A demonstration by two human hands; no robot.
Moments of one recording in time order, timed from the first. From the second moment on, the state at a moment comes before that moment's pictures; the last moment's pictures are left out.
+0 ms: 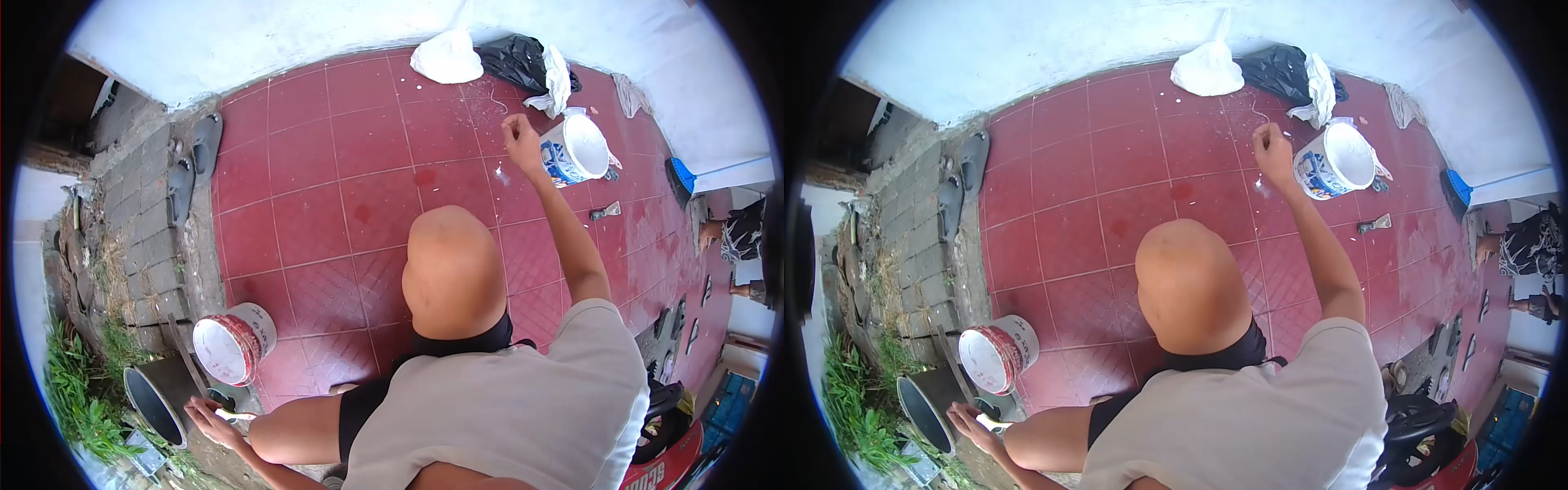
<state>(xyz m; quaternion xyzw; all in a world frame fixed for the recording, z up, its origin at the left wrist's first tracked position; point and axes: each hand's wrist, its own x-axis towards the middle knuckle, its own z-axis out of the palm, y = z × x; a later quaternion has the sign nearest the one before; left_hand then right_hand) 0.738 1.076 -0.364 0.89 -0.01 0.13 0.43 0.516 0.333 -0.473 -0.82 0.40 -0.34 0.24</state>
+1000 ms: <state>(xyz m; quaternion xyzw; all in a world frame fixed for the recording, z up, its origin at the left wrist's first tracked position) 0.761 1.092 -0.394 0.97 0.02 -0.04 0.23 0.423 -0.012 -0.530 -0.77 0.56 -0.30 0.00</state>
